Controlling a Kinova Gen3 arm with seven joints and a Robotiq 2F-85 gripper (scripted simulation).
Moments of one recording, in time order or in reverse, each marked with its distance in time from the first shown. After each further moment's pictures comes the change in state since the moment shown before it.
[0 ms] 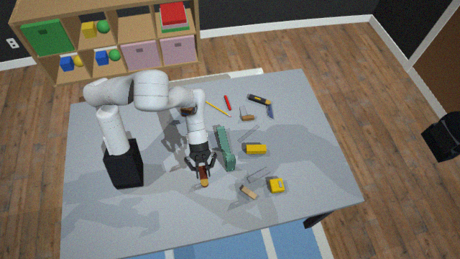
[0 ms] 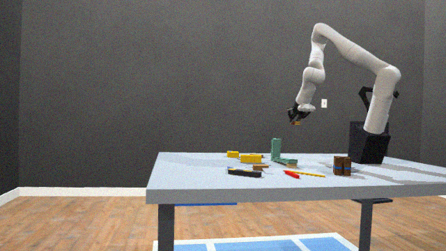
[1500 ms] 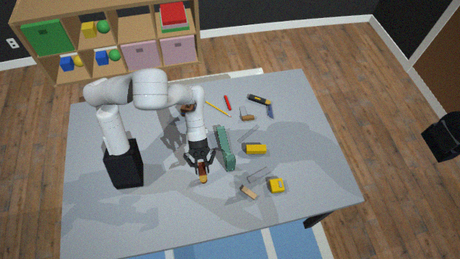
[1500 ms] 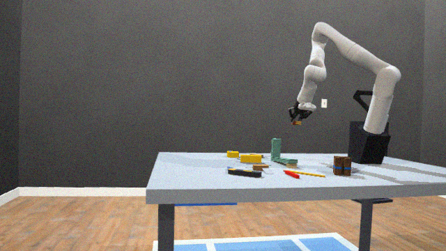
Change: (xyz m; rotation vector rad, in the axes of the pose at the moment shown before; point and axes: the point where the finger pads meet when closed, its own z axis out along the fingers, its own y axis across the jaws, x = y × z) arm 0.011 -0.001 -0.012 0.000 0.035 0.075
